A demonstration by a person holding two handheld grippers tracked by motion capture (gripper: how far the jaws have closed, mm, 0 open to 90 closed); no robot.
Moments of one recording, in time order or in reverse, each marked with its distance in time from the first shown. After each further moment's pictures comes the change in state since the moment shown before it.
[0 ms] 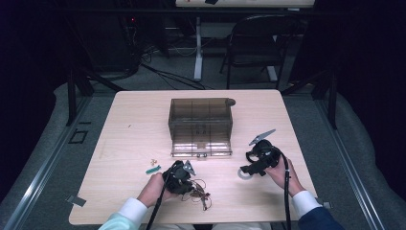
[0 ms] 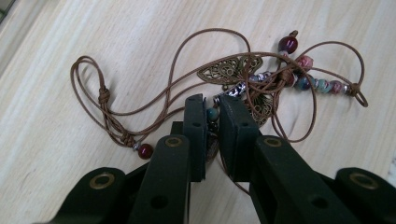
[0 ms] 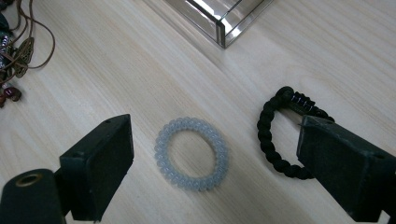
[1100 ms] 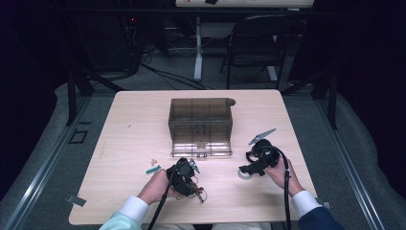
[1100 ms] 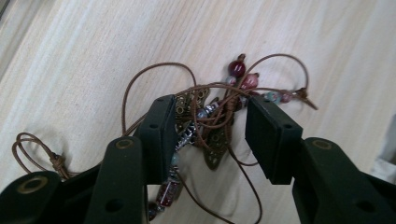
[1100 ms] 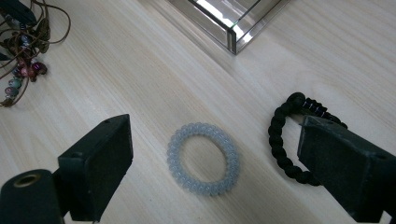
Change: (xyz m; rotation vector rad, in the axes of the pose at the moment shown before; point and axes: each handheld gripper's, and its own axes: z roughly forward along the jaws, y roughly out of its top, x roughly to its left) left arm -0.001 0.019 0.000 0.091 -0.014 0.015; right arm 0.001 0.002 -0.001 -0.009 0.042 0.007
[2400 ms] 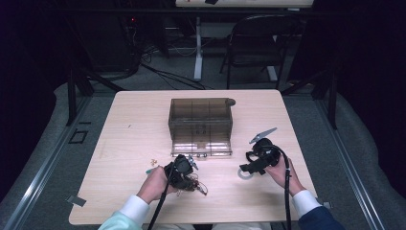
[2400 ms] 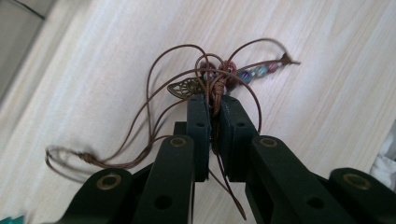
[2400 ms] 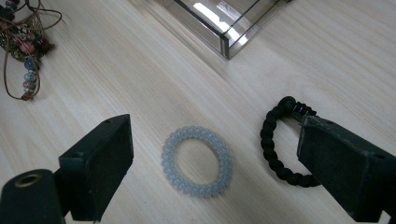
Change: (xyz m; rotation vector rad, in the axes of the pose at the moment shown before) left arm 0.001 0.002 -0.020 -0.009 0.050 -0.038; right arm -0.002 0.001 -0.002 -0.016 -0.013 -0.001
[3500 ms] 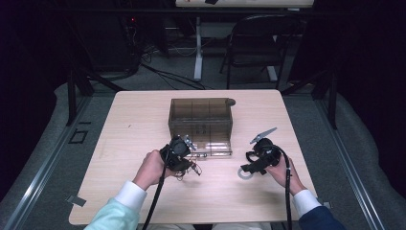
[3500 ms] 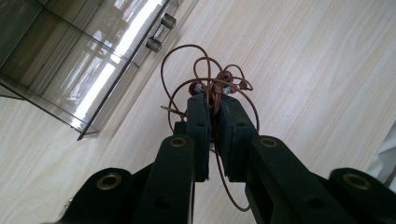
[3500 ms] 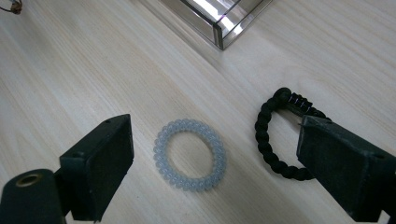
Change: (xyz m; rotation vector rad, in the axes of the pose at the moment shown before) left arm 0.017 0.024 -0.051 -0.057 0.080 -0.042; right arm -0.005 -0.002 0.002 0.029 -0.005 0.004
